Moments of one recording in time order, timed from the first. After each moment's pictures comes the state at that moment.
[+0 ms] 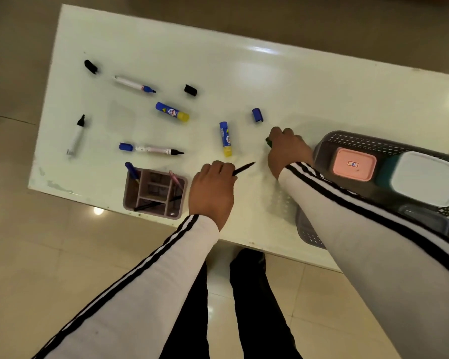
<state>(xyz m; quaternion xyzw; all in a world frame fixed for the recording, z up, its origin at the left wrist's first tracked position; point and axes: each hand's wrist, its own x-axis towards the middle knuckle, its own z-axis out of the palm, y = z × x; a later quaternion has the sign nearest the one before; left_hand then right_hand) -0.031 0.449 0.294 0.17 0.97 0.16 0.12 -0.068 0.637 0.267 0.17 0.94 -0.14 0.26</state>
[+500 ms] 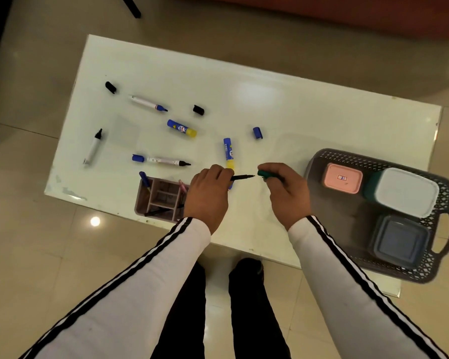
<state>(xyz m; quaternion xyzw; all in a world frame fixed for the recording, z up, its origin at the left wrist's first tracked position) -0.043 0.437 0.335 0.20 0.96 0.15 0.10 0.001 0.603 0.354 0.30 0.75 -0.59 0.04</state>
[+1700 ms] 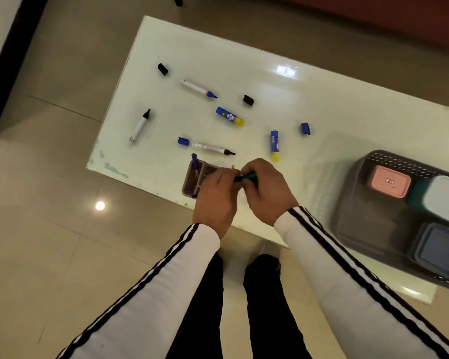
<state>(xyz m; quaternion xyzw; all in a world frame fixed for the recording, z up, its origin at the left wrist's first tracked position) -0.021 0.335 0.354 0.09 0.93 0.35 0.07 -0.019 0.475 0.369 0.06 0.86 -0.48 0.14</state>
